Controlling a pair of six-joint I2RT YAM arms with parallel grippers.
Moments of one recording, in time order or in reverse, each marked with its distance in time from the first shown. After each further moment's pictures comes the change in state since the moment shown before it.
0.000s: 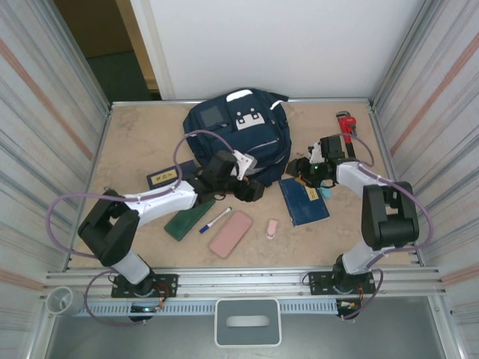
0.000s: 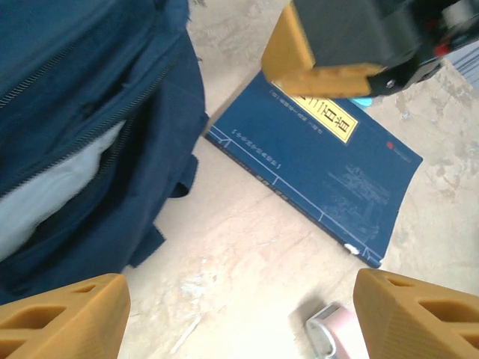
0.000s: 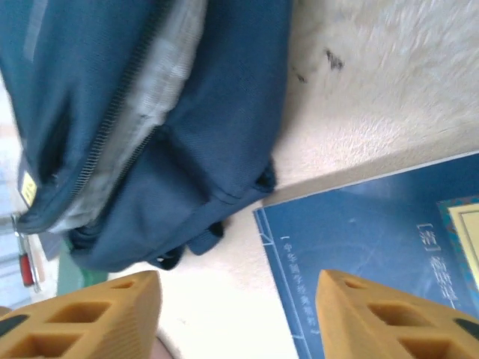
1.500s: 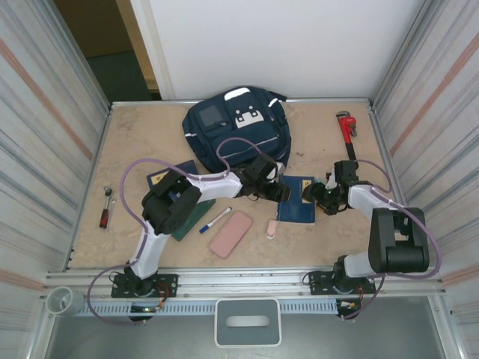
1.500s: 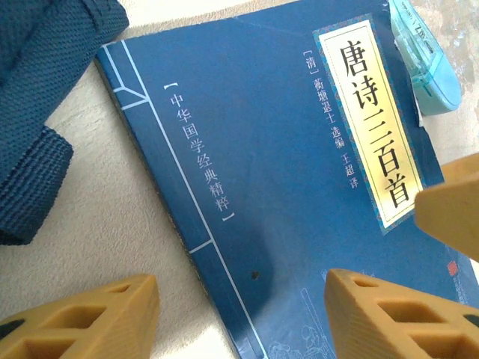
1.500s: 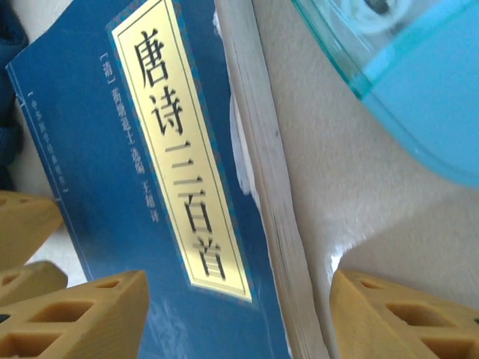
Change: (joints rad) left arm -0.095 0.497 0.403 -0.094 0.022 -0.229; right arm -0.098 -0.148 -0.273 -0.074 0.140 -0.021
